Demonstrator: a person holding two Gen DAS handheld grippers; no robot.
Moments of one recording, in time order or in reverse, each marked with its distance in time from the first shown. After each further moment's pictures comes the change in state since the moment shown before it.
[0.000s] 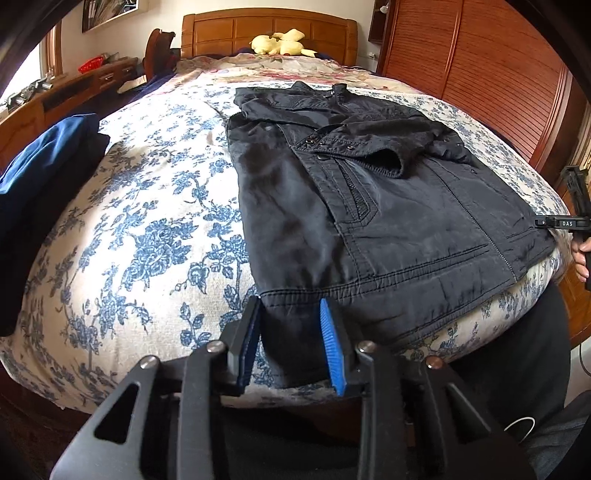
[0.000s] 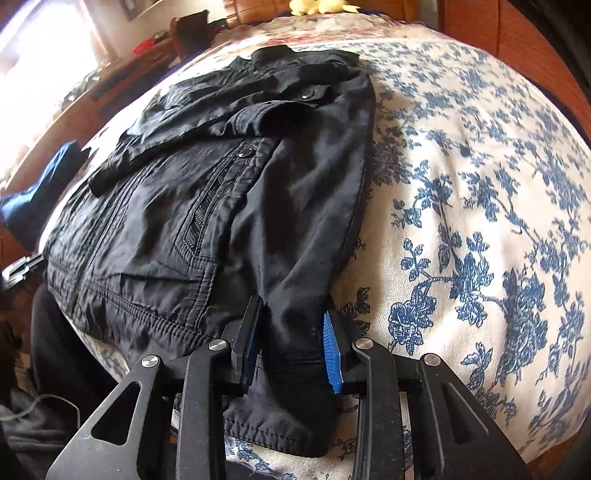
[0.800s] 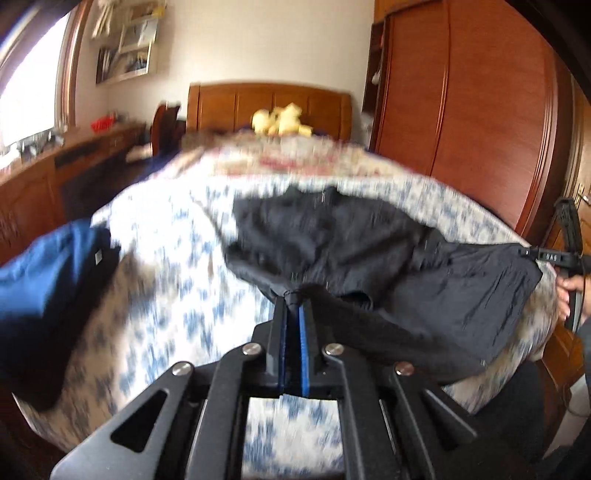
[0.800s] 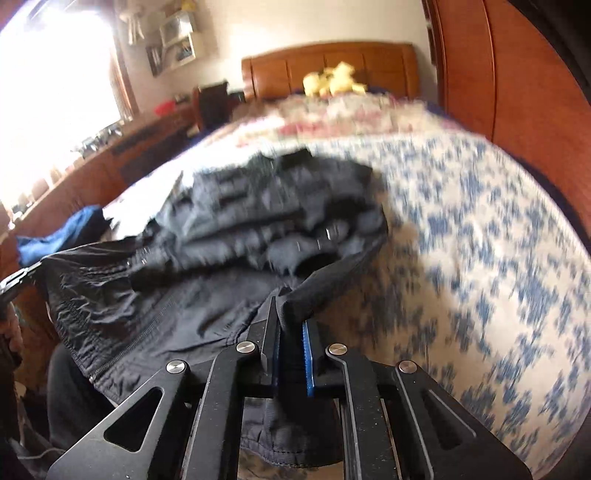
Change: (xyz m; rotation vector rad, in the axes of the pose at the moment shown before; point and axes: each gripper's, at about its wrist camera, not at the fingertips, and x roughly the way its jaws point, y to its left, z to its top) left arm -0.084 -0.019 0.102 0.021 -0.318 -0.004; right arm -0.086 0.039 0.074 -0.048 -0.336 0.007
